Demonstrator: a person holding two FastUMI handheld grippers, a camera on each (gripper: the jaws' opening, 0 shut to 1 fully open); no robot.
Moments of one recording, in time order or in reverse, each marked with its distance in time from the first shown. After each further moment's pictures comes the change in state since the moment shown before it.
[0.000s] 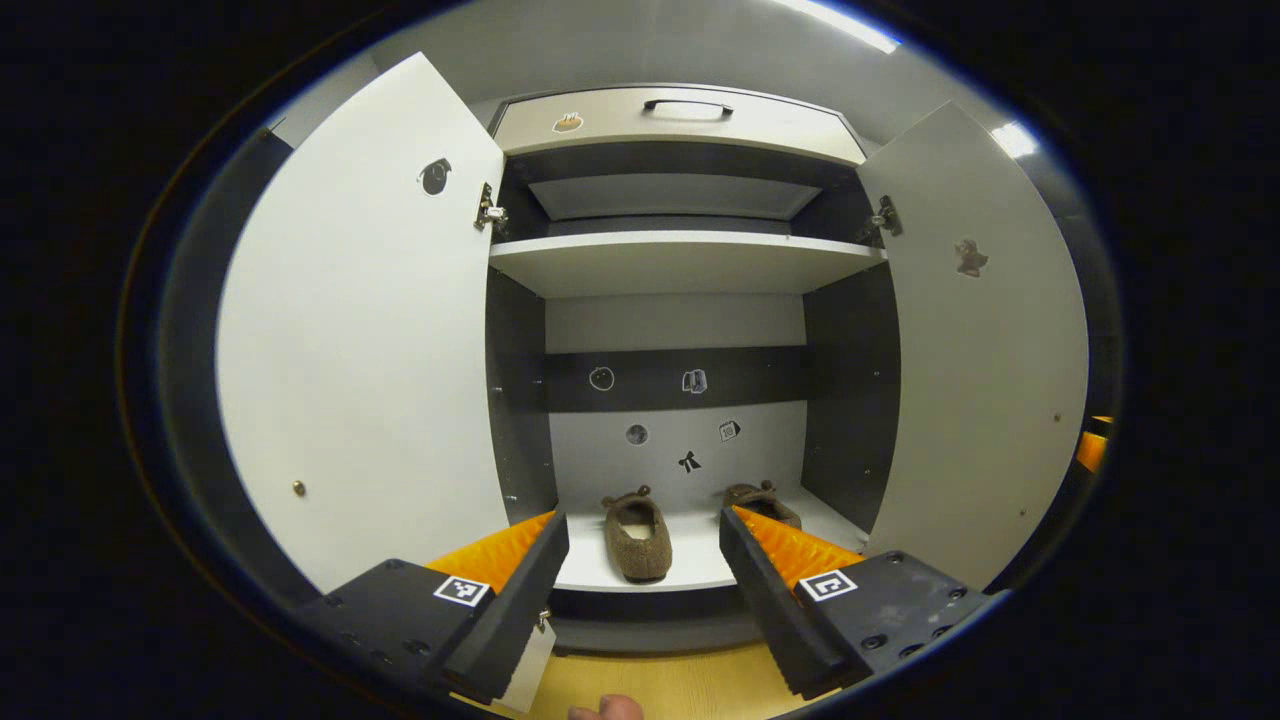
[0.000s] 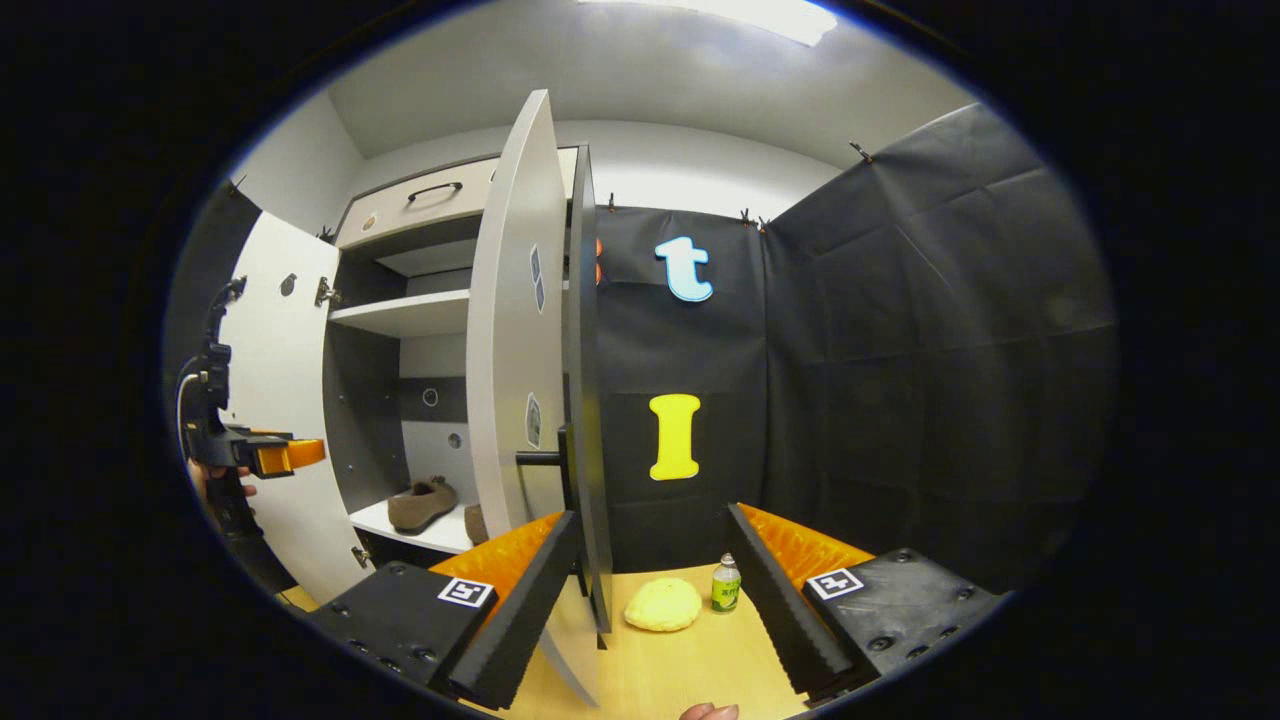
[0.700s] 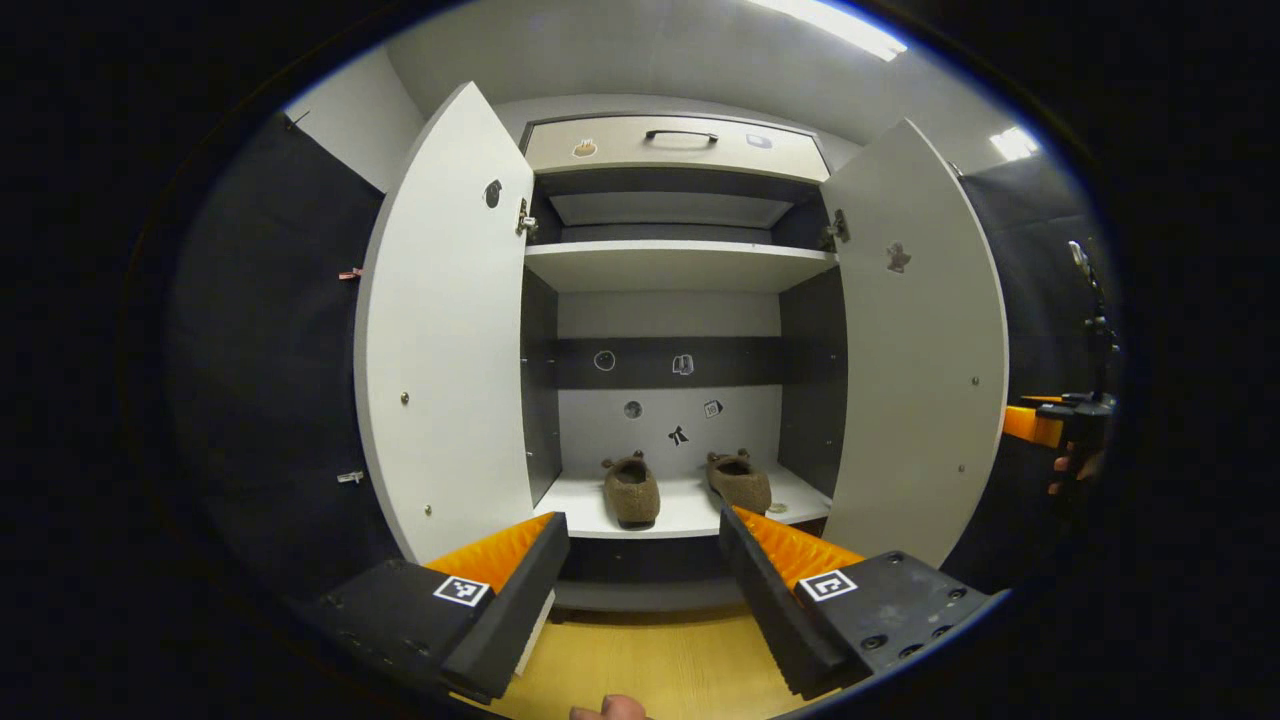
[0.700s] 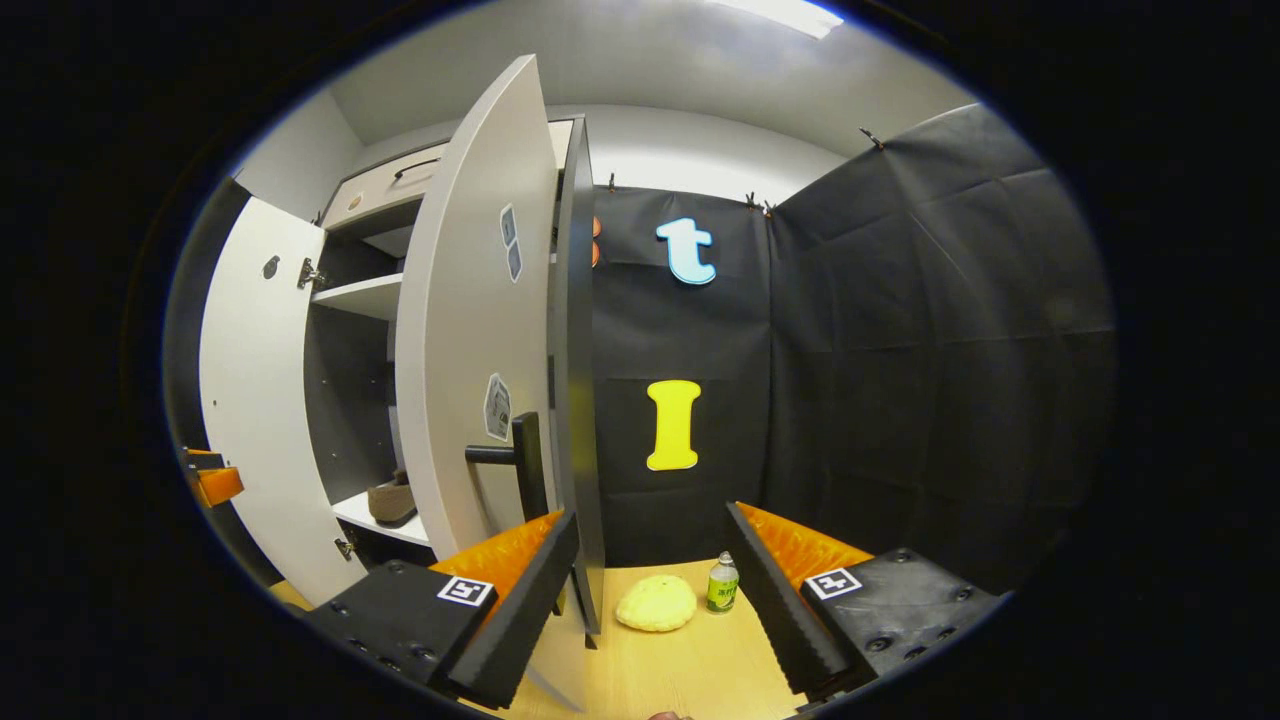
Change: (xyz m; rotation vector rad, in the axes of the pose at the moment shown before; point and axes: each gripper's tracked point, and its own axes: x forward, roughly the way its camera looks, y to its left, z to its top) left arm -0.100 -0.008 -0.036 -0.014 -0.004 -0.014; right arm 0.037 -0.003 -0.008 0.009 0.029 0.001
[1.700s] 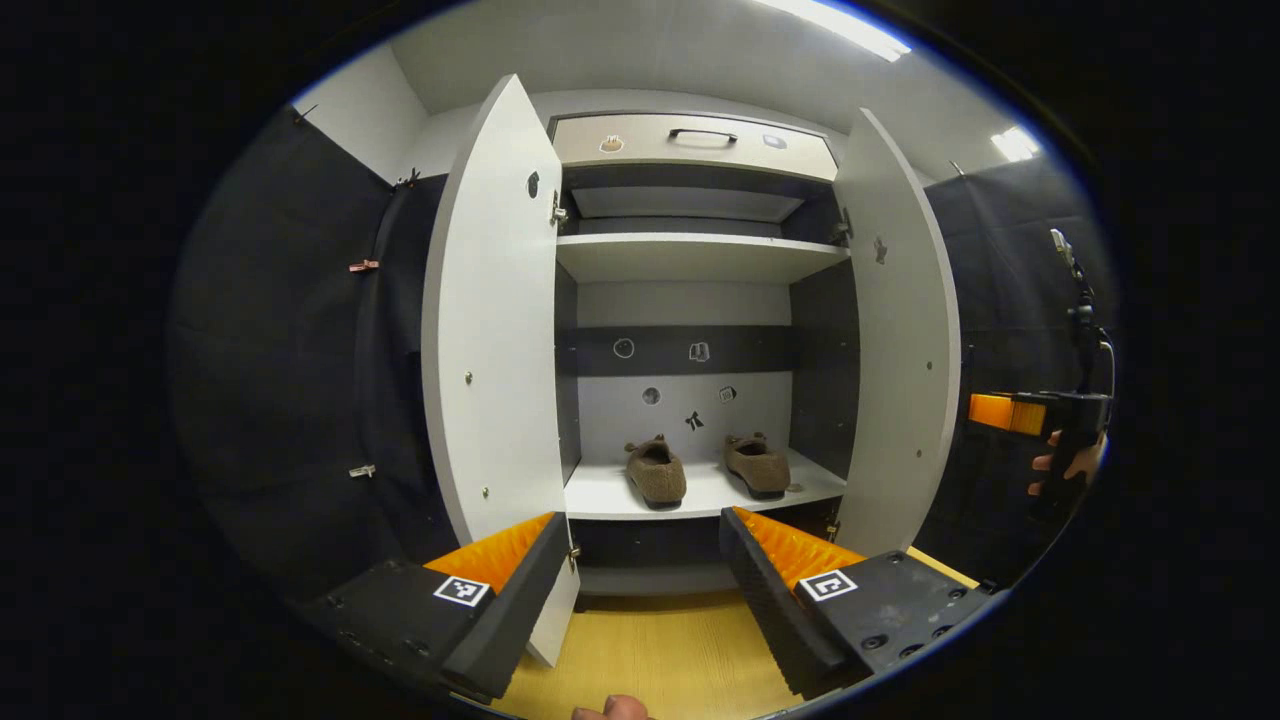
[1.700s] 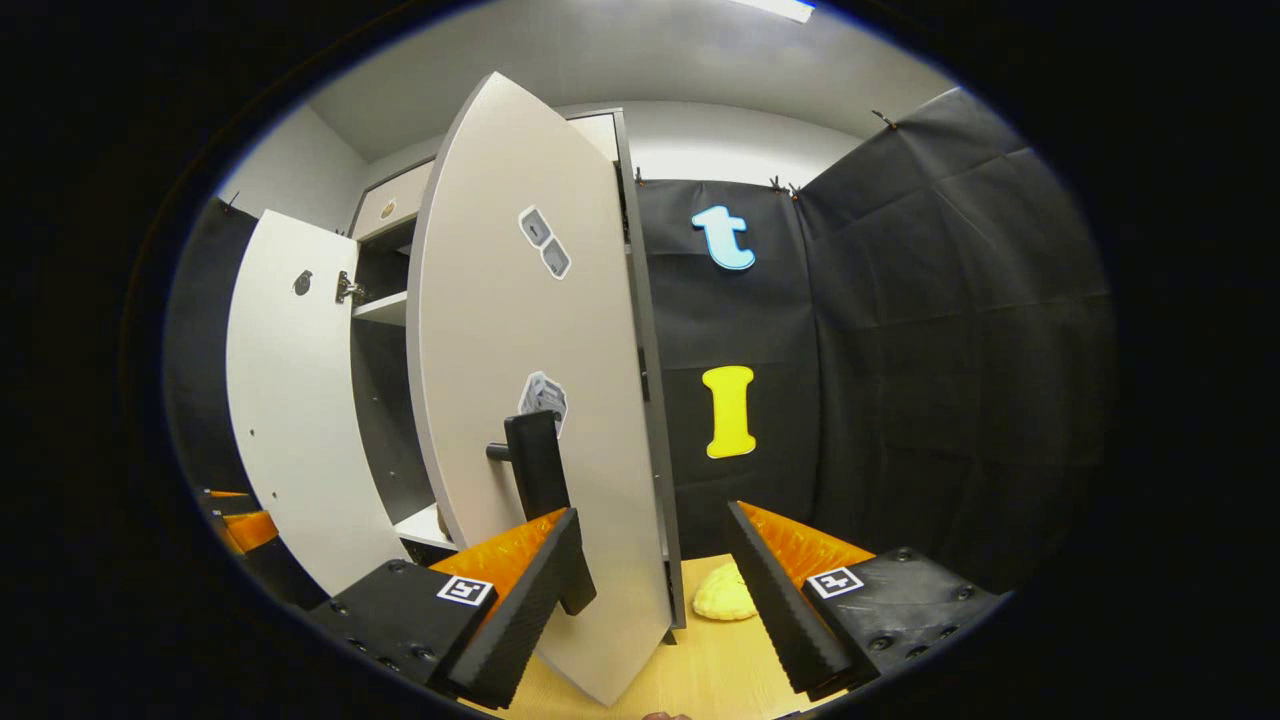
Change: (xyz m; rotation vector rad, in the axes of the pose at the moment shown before) left arm -0.020 0.042 -0.017 -0.019 0.033 -0.001; right arm -0.007 0.095 -0.014 0.093 0.034 0.108
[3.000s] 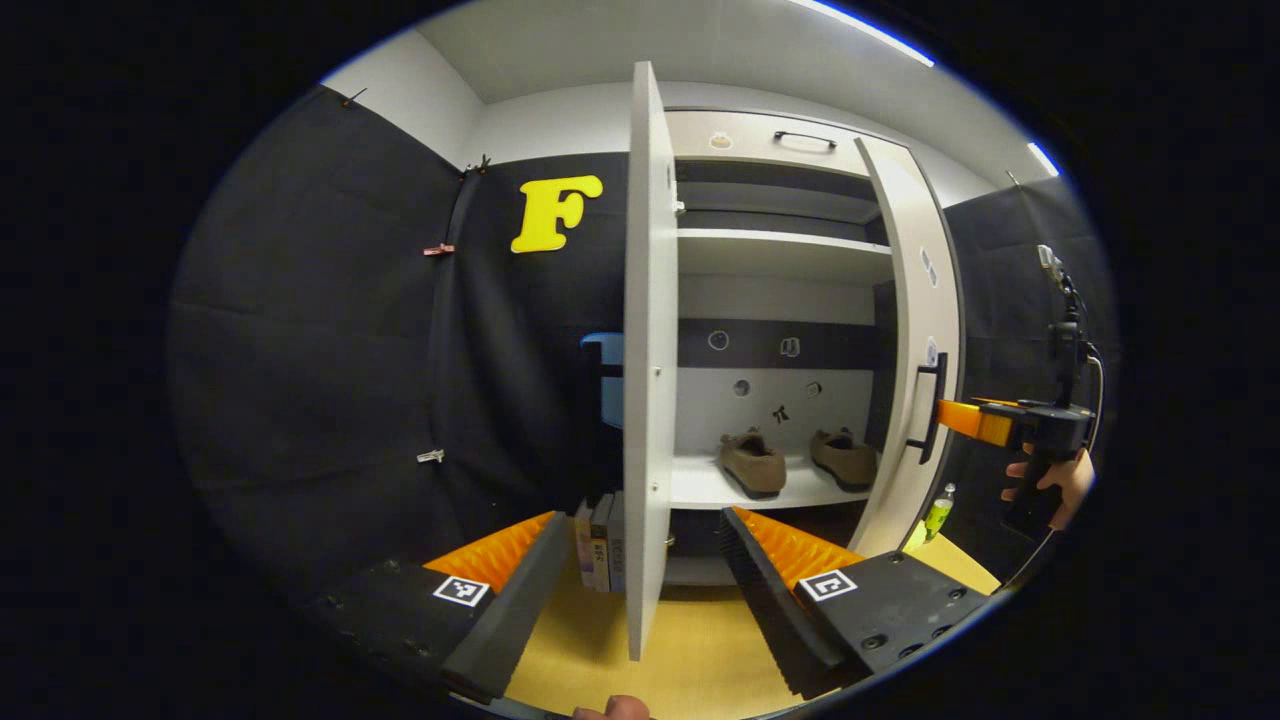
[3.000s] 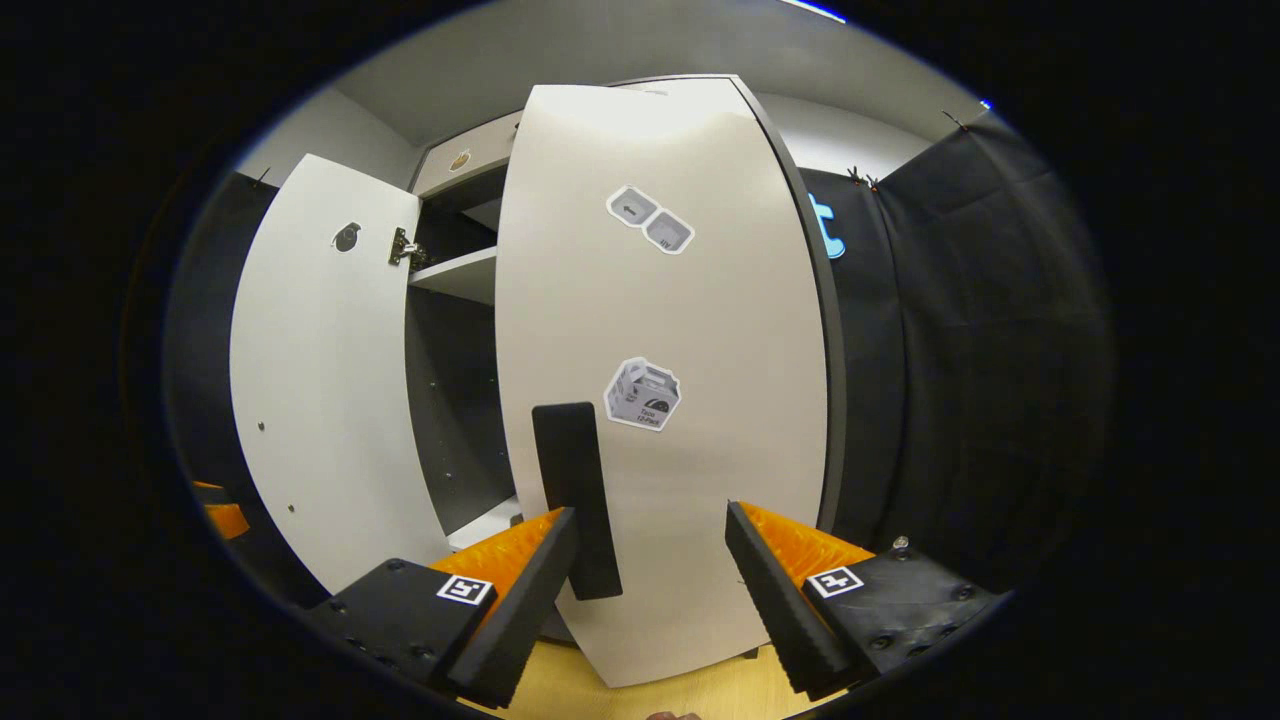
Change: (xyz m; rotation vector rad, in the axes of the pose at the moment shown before) left arm -0.021 0.131 -0.001 -0.041 0.033 0.181; right arm 0.068 0.133 -0.031 -0.033 0.020 0.146
